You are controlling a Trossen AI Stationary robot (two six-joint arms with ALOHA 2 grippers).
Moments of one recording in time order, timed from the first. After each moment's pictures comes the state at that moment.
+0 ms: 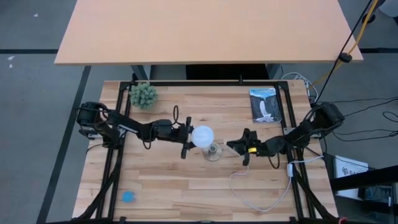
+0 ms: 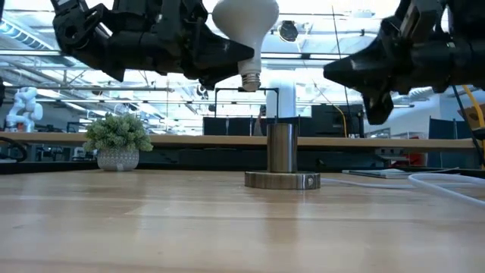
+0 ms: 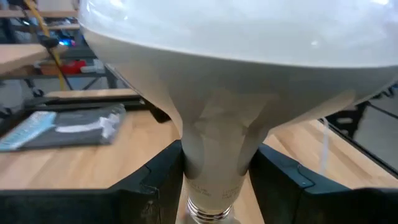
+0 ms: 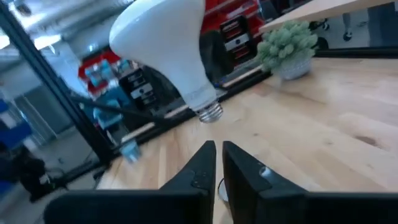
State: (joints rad) left arm -0.02 1.62 0.59 0.97 0.14 0.03; right arm 0.38 1.56 0.20 1.40 0.55 0.49
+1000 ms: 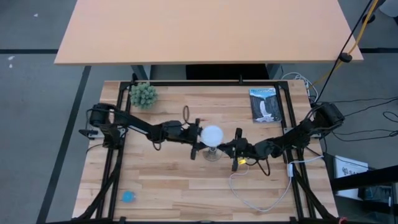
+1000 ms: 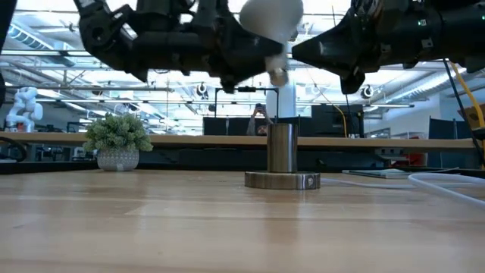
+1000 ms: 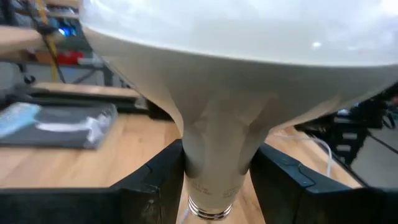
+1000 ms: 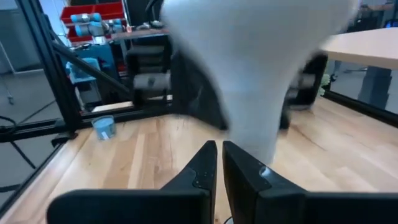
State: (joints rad) left arm -0.03 1.76 0.74 0.99 0.13 -0.10; right arm 0.38 1.56 0.43 1.10 0.55 0.16
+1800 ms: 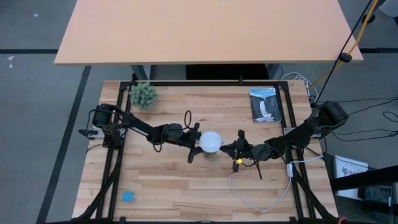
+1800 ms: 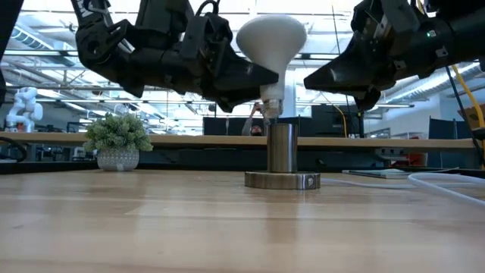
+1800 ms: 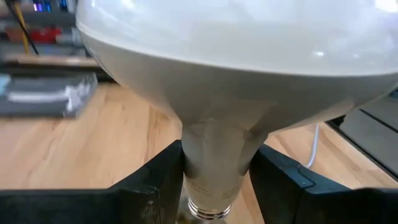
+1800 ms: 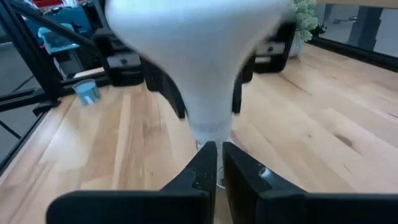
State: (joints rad) left arm -0.04 1.81 0.70 0.99 0.18 -0.06; right arm 0.41 1.49 0.43 0.81 0.60 0.36
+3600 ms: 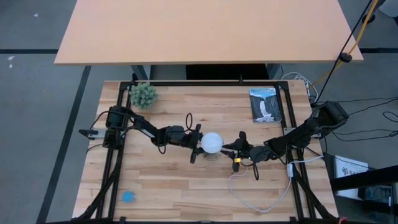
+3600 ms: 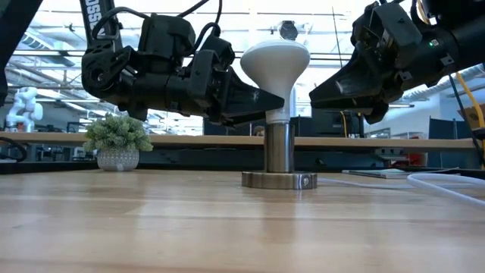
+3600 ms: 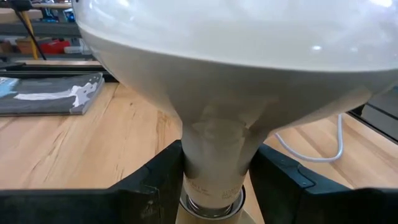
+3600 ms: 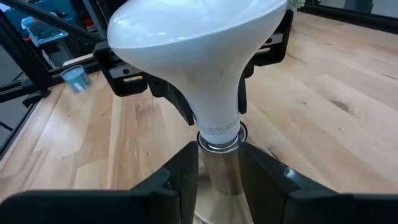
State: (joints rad) left arm -0.03 1.97 0.70 1.18 0.18 -0.02; right arm 0.41 1.49 0.43 0.70 0.60 0.49
